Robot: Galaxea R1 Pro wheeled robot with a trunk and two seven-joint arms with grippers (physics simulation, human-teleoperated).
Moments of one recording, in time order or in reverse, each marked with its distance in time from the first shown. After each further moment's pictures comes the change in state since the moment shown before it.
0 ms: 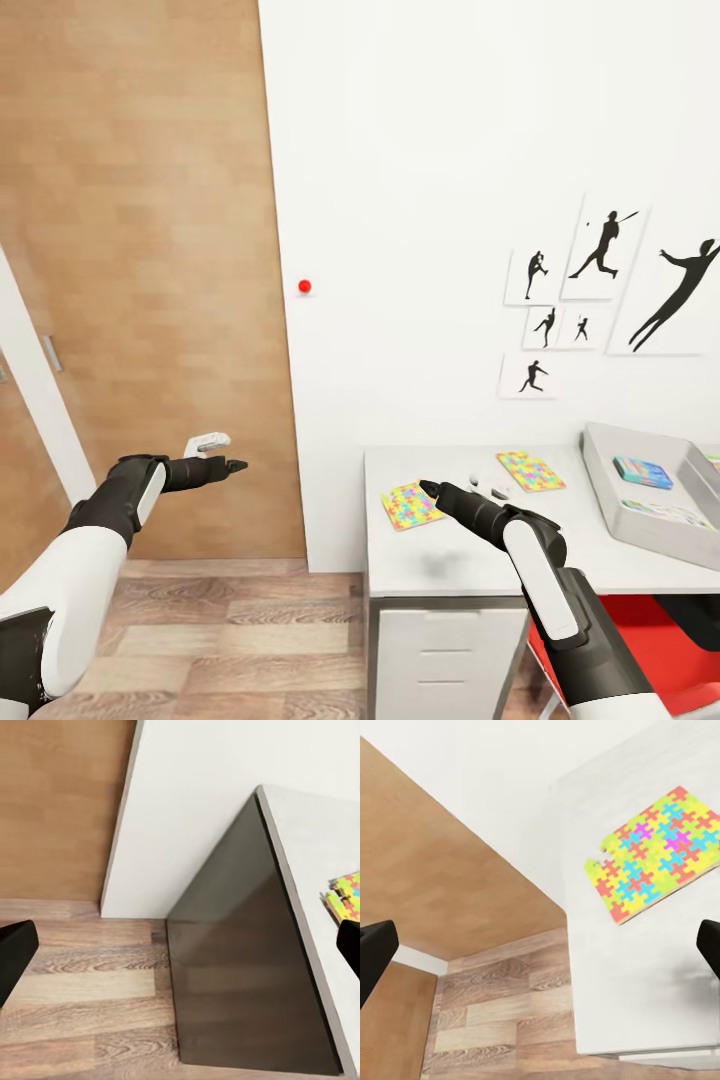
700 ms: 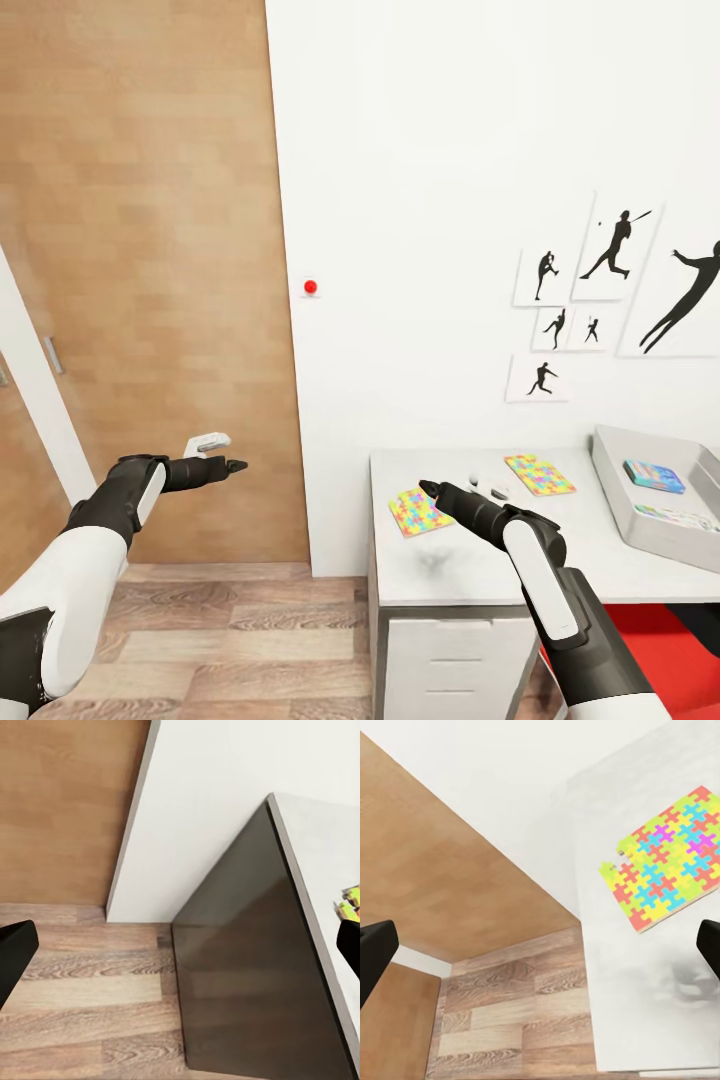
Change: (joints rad) left arm 0.000 0.000 0.000 0.000 0.000 0.000 0.001; right arm 0.000 0.001 0.000 0.000 -0.004 0.000 0.000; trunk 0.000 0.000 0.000
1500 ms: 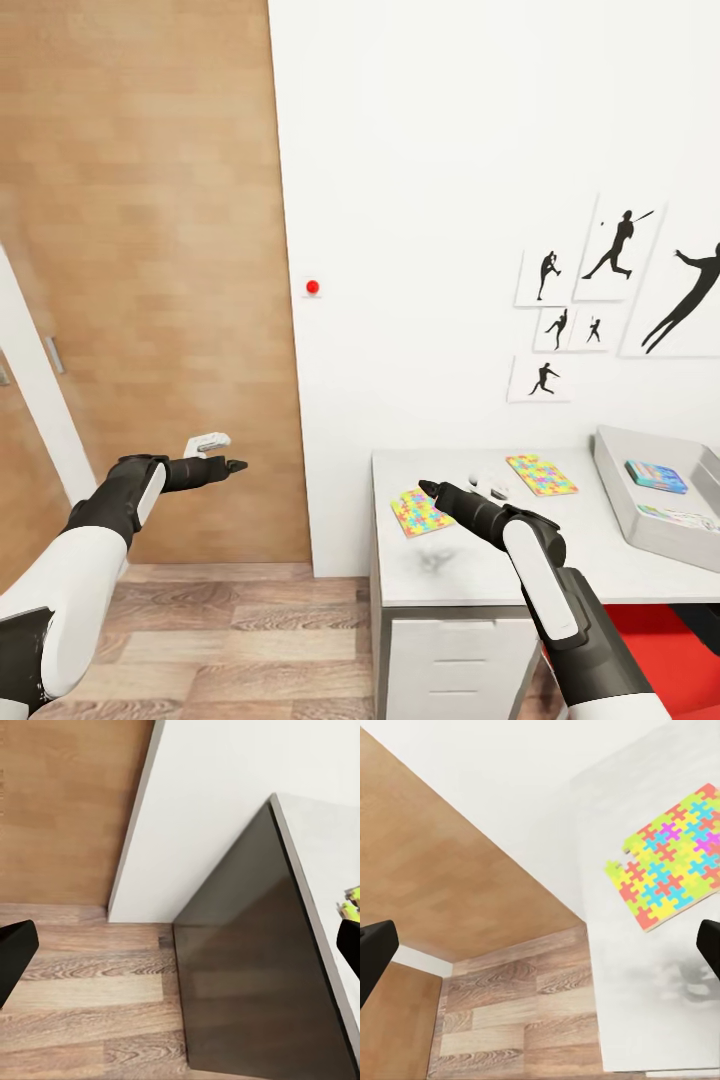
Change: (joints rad) left arm 0.000 0.000 0.000 0.000 0.000 0.001 0.000; right arm 0.000 0.000 0.001 0.000 -0.001 0.000 0.000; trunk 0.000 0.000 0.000
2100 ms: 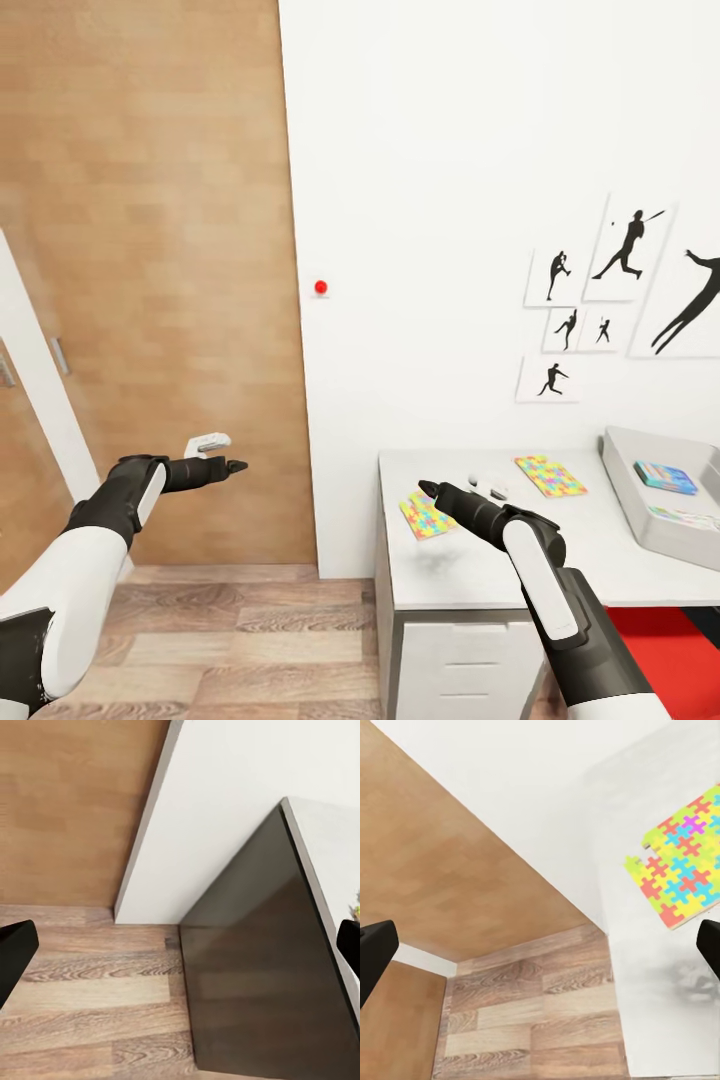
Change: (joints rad) left arm 0.001 -0.001 0.000 0.000 -0.001 -0.001 0.000; right arm 0.000 0.000 -0.001 0.003 -0.004 0.000 0.001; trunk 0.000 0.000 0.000
